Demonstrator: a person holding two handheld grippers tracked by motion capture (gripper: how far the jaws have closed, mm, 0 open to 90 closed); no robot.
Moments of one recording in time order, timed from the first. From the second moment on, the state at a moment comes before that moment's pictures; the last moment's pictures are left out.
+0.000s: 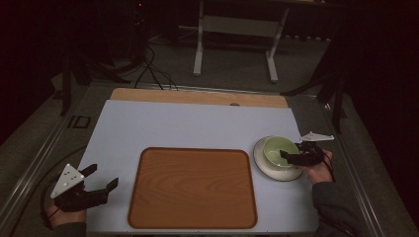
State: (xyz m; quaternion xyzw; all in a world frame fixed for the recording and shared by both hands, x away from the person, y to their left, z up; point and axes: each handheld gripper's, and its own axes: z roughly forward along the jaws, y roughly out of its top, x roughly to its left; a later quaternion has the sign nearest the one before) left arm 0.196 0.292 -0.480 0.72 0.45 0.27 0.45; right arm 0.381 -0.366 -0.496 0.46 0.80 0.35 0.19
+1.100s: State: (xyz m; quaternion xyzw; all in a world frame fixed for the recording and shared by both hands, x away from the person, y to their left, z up) left arm 0.196 0.292 -0.480 0.72 0.45 0.27 0.45; right arm 0.393 -0.366 -0.496 0.51 0.80 0.31 0.07
